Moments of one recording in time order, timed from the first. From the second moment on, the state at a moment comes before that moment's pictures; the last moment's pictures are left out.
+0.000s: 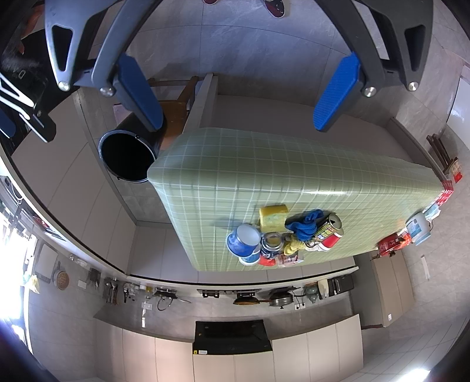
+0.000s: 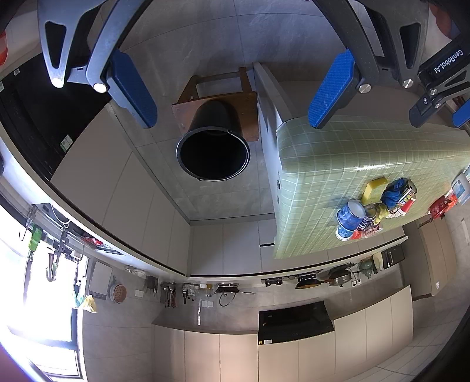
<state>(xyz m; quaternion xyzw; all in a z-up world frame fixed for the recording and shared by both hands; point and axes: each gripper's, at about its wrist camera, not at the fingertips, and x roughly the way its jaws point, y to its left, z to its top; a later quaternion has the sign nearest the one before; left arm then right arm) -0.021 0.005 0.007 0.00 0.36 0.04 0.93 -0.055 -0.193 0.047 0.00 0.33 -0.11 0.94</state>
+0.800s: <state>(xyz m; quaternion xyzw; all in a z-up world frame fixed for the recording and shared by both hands) -0.004 0.054 0.000 -0.01 0.37 0.06 0.93 -0.037 -0.157 0.039 0.00 0.34 -0.09 0.94</state>
